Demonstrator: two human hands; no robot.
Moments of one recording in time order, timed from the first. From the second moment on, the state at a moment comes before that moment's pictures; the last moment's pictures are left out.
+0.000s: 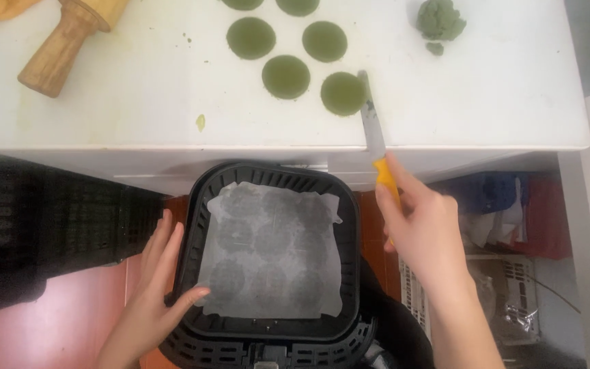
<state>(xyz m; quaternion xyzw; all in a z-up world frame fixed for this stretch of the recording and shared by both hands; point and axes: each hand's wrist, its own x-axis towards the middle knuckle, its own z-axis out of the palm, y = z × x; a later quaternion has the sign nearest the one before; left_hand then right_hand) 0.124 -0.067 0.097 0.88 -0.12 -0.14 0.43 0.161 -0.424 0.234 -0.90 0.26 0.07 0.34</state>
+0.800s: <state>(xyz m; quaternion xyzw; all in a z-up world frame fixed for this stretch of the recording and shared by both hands) 0.200 -0.243 0.192 0.88 -0.29 0.14 0.35 0.149 -0.427 0.227 -0.90 0.21 0.00 0.38</state>
